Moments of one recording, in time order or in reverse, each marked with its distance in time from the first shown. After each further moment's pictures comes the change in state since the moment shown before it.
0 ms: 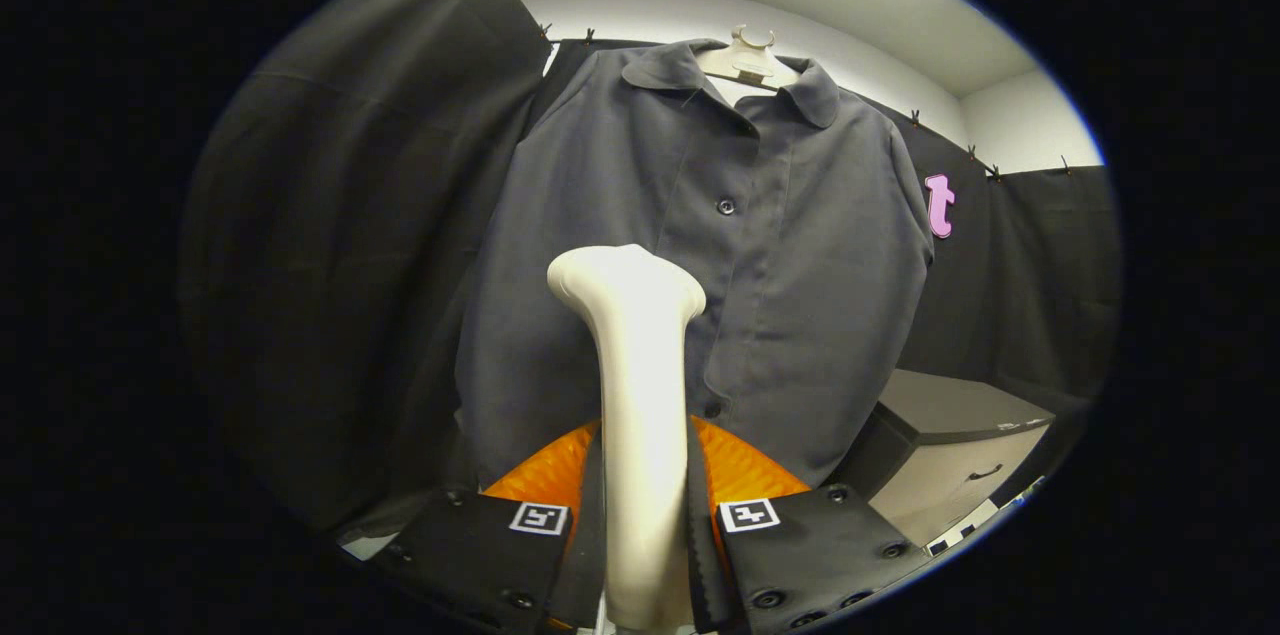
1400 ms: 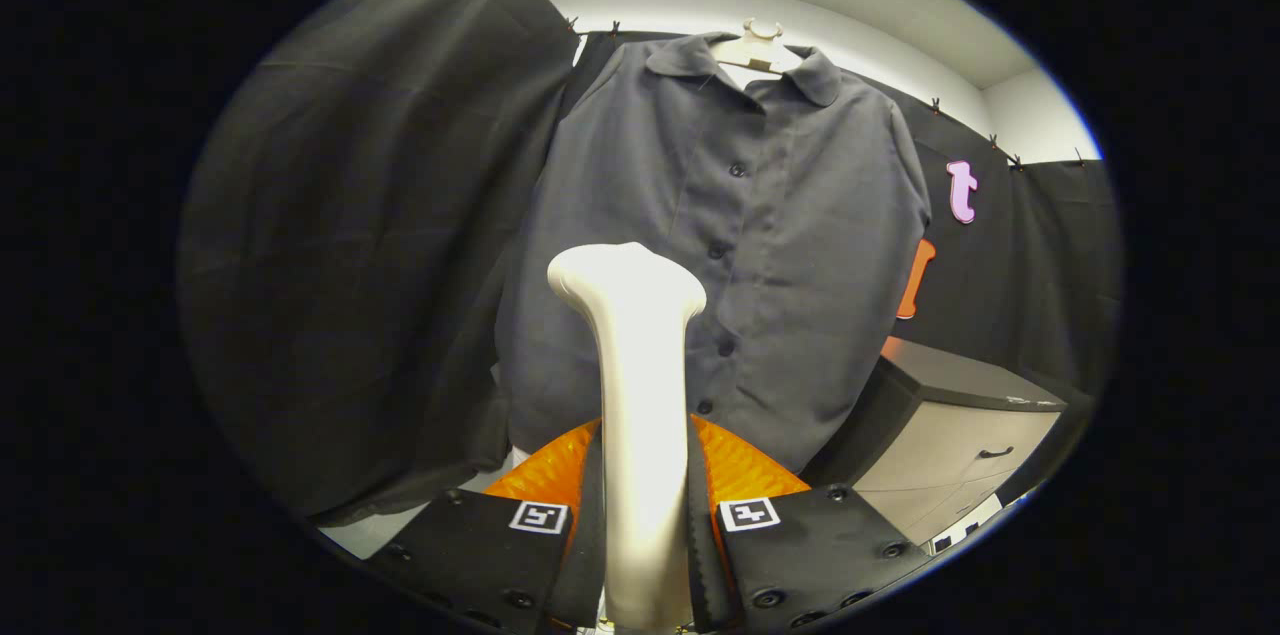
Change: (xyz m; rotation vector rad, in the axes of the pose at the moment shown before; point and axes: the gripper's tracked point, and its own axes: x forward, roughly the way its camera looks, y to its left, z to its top) arm -0.060 -0.013 -0.020 -0.002 0.013 0.077
